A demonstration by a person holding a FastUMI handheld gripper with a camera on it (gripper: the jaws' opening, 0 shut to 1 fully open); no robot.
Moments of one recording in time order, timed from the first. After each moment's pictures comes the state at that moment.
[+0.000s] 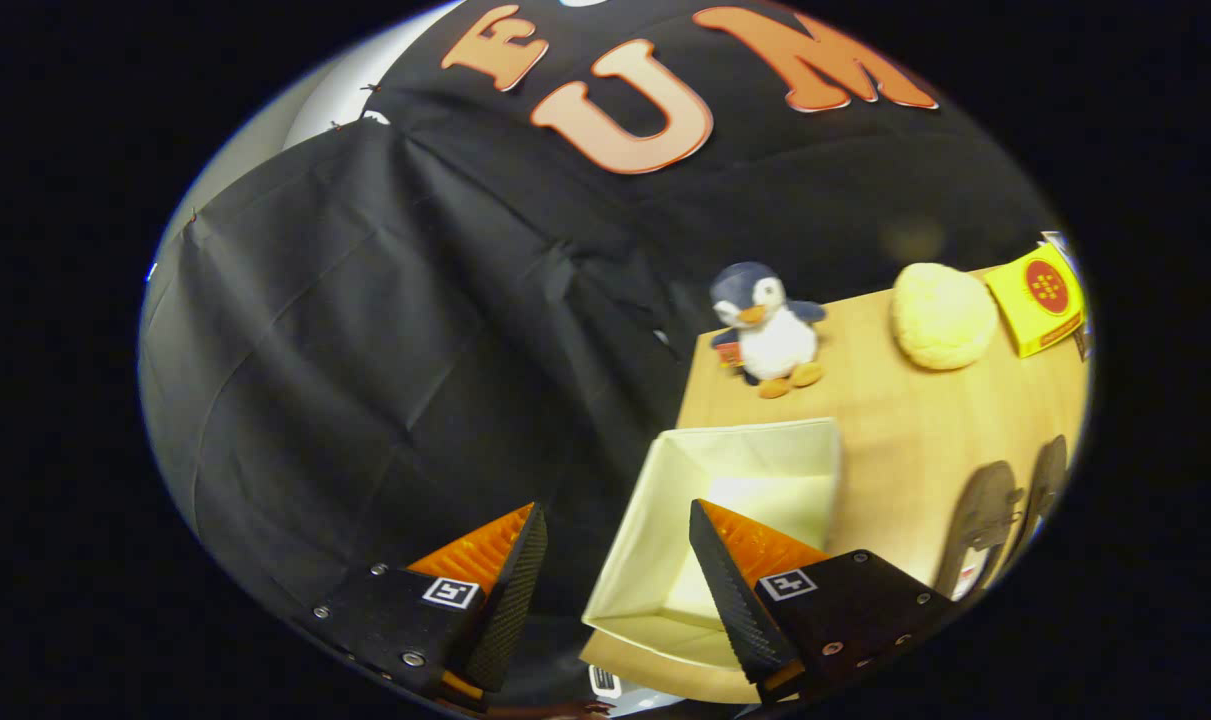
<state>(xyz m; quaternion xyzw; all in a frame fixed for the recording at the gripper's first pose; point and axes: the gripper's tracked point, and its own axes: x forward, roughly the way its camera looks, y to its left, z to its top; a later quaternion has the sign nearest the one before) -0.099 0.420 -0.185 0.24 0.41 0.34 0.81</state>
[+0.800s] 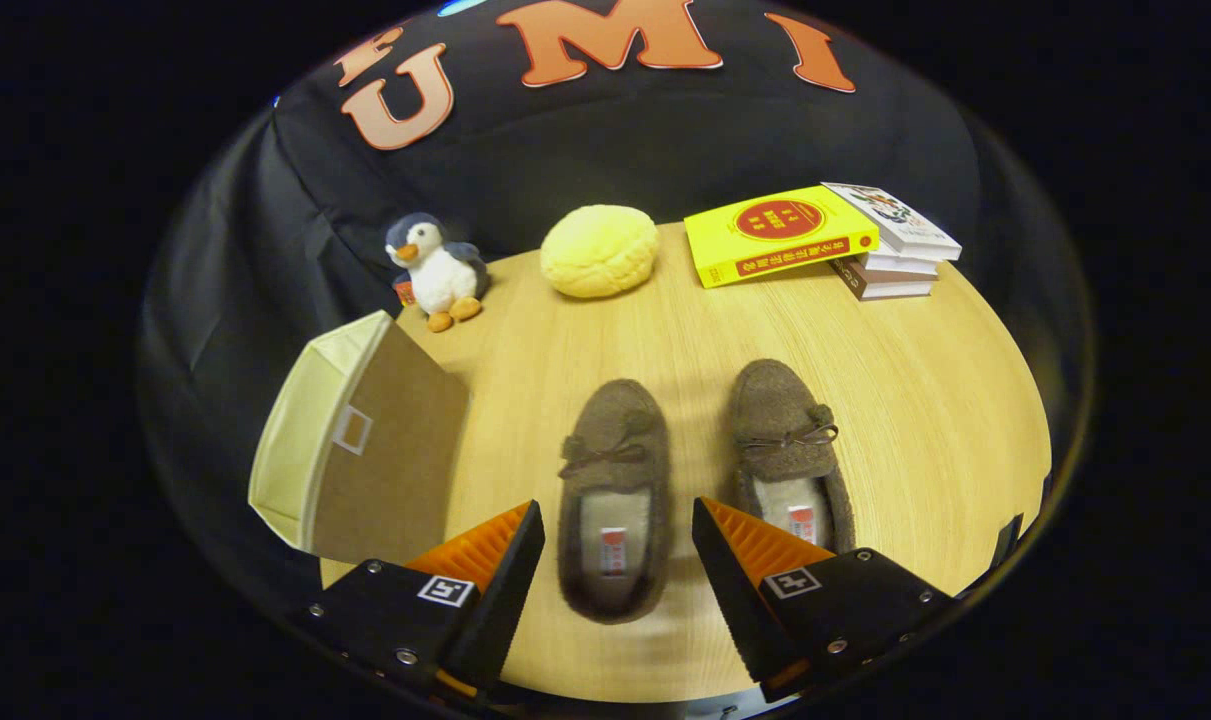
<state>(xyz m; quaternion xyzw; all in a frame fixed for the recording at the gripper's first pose) -0.116 0.156 -0.401 0.08 0.50 0.14 0.85</state>
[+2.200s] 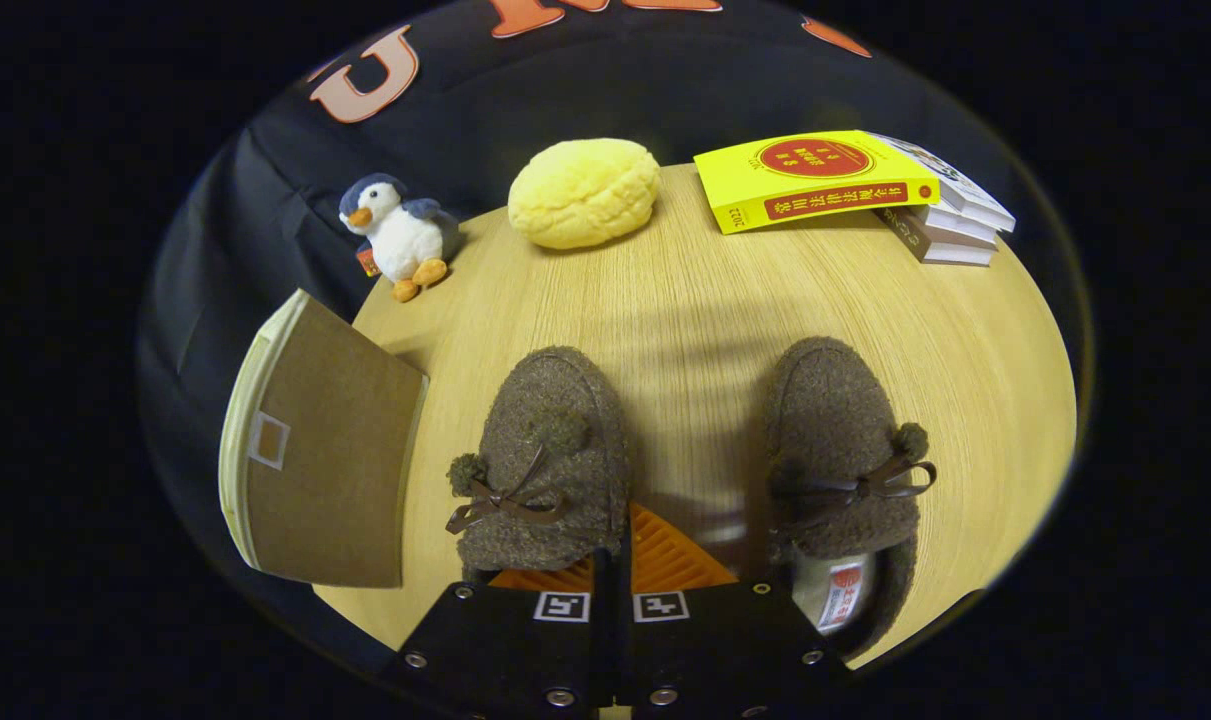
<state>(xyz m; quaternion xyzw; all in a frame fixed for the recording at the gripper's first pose) -0.075 0.182 -0.448 0.11 0.54 0.15 0.82</state>
